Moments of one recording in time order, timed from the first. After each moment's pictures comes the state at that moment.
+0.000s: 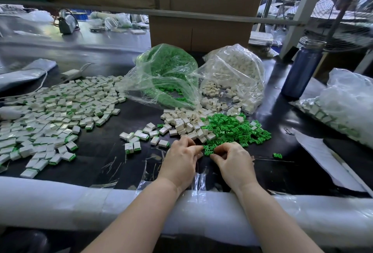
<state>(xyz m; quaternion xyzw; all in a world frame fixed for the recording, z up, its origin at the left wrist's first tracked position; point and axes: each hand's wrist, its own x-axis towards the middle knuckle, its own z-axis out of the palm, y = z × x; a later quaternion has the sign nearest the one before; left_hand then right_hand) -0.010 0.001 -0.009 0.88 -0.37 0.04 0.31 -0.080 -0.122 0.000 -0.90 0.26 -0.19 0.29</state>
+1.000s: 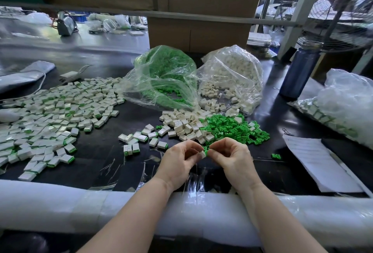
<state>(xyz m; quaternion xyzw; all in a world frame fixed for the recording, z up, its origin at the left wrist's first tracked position) -0.010 0.006 0.001 0.76 -0.30 -0.13 0.56 -0.086 -0.120 0.012 -0.77 0.15 -0.24 0.57</state>
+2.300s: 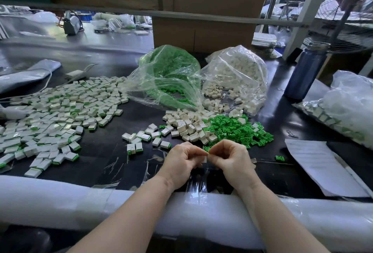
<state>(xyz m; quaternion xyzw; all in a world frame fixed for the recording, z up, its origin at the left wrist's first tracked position) -0.008 0.006 0.001 0.75 -0.31 -0.14 0.57 -0.079 -0.120 0.006 -0.79 0.13 -0.21 0.56</state>
